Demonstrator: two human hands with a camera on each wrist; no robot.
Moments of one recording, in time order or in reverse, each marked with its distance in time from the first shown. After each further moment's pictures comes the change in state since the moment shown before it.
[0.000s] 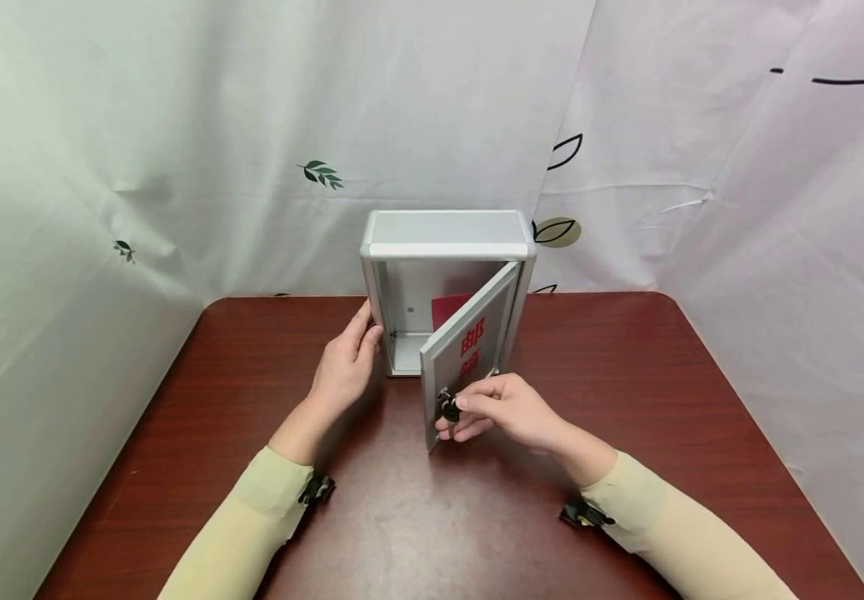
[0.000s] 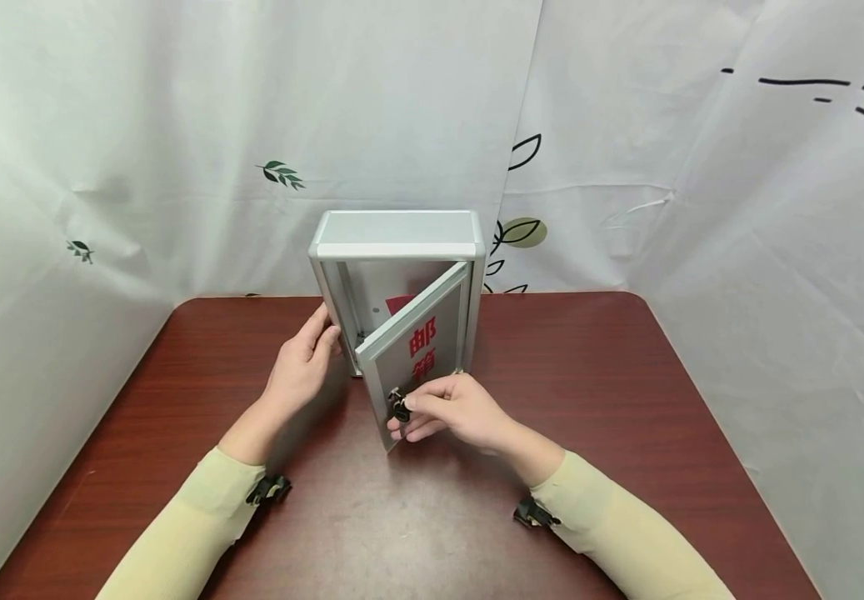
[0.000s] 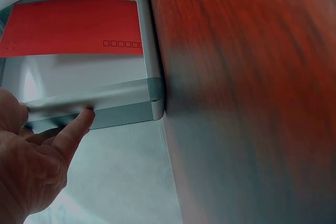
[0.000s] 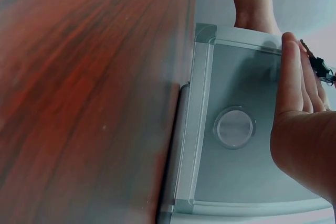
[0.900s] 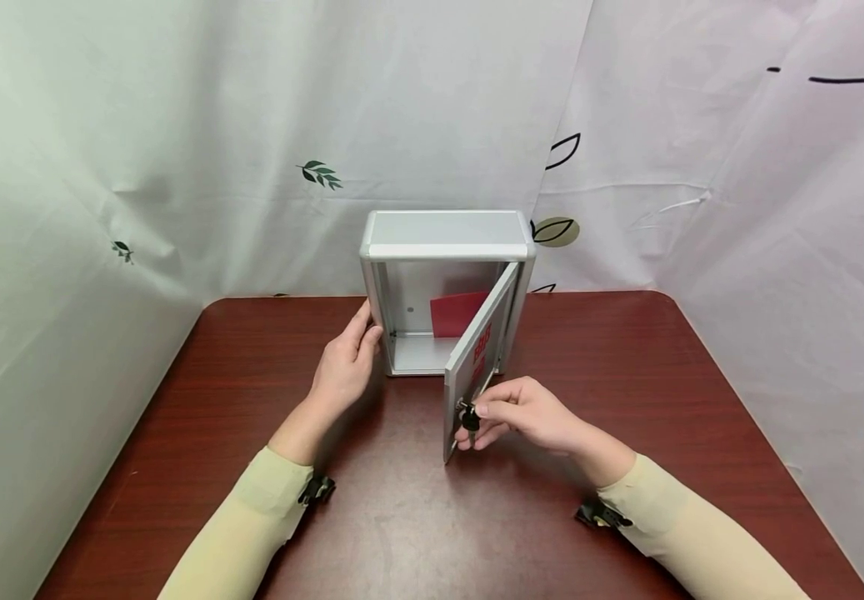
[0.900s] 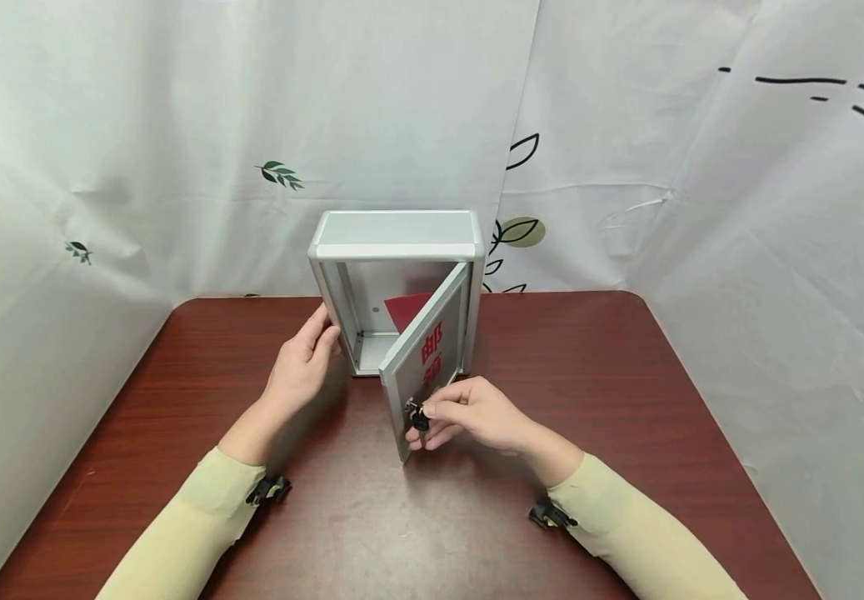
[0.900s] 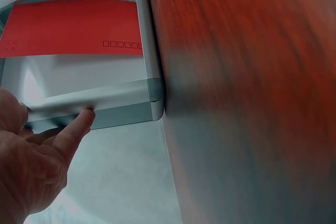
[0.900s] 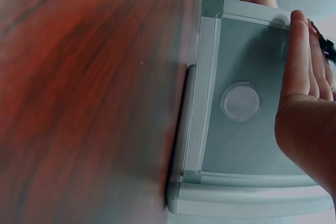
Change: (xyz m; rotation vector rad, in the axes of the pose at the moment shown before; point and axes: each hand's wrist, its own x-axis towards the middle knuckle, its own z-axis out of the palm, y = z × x) left_hand 0.001 -0.002 0.002 0.002 0.001 0.011; right_hand -0.021 0.001 -0.020 -0.013 -0.079 -0.021
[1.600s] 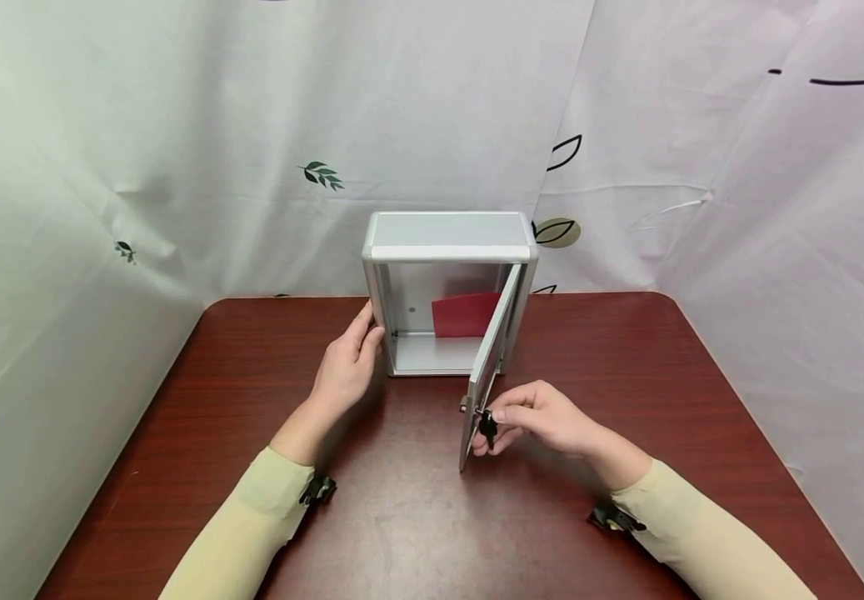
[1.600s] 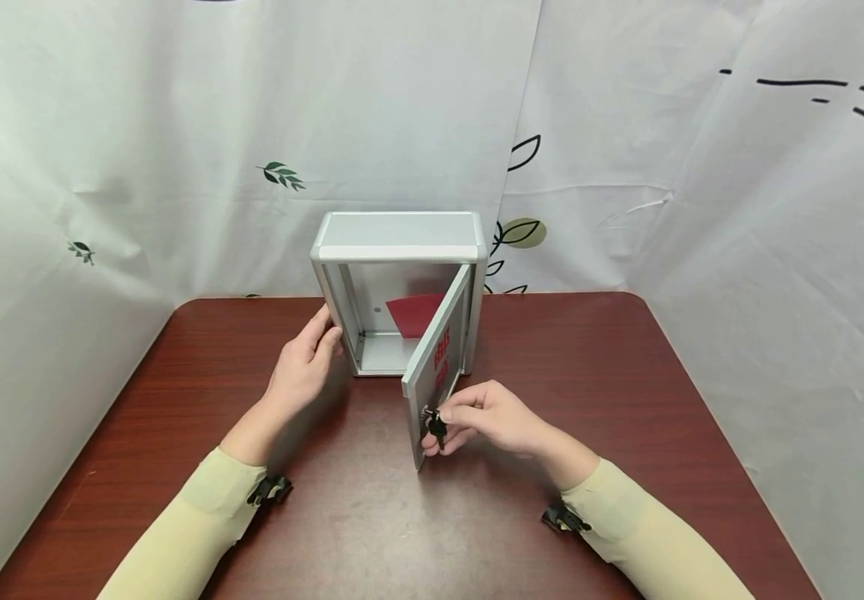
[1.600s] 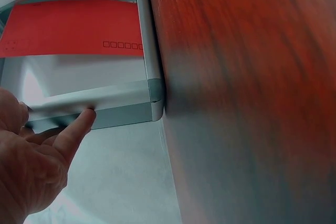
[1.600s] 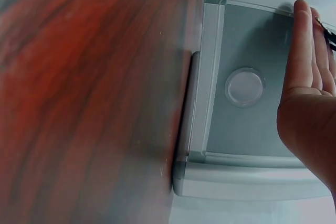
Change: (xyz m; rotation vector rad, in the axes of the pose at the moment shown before) left_hand -0.001 0.001 -0.001 -0.024 -0.011 -0.015; right_hand -0.014 0.001 -0.013 -0.020 -0.051 -0.040
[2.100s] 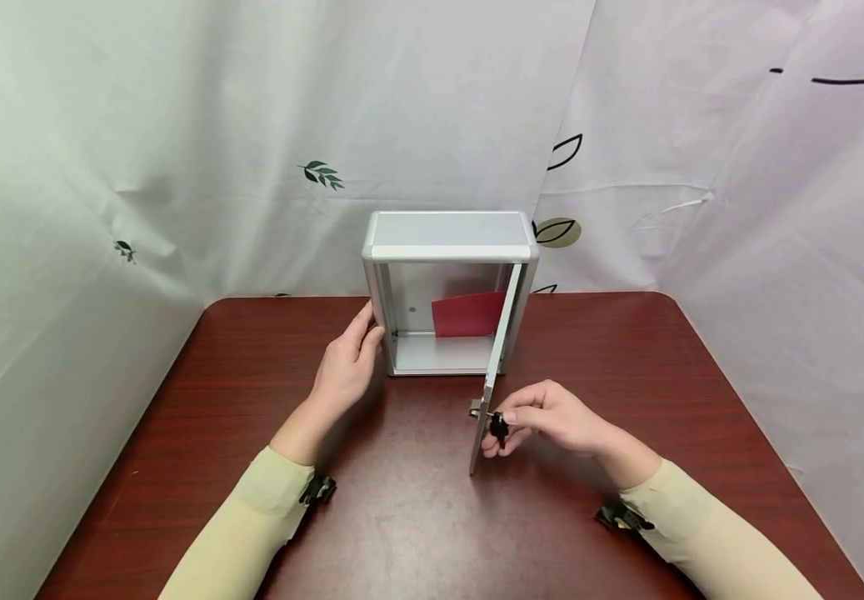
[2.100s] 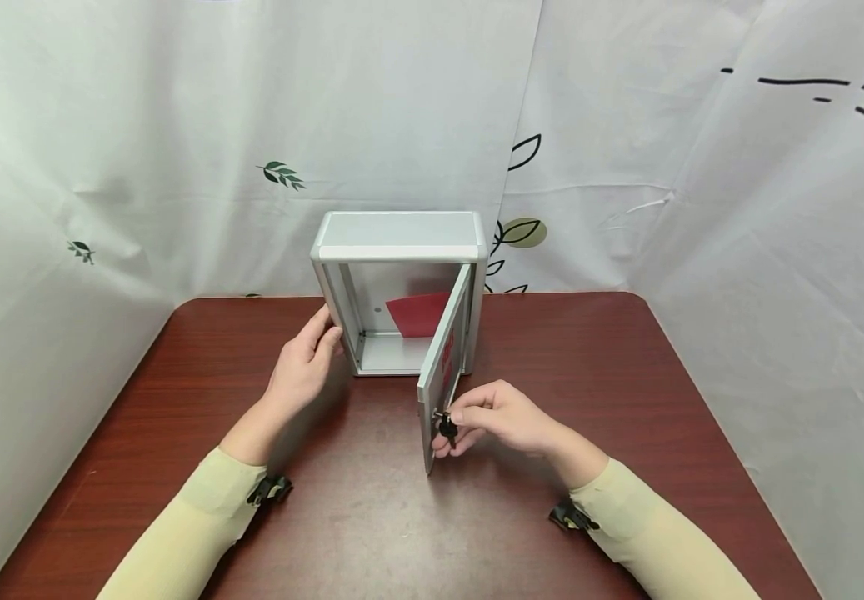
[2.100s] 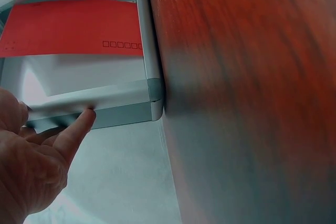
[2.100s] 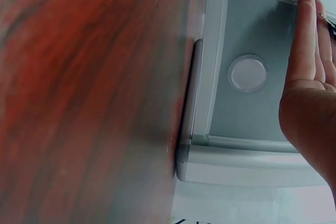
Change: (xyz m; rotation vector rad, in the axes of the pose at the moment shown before) left_hand 0.000 0.001 0.000 -0.025 -0.004 -0.012; right_hand -0.009 -0.003 -0.011 -0.011 -0.070 -0.023
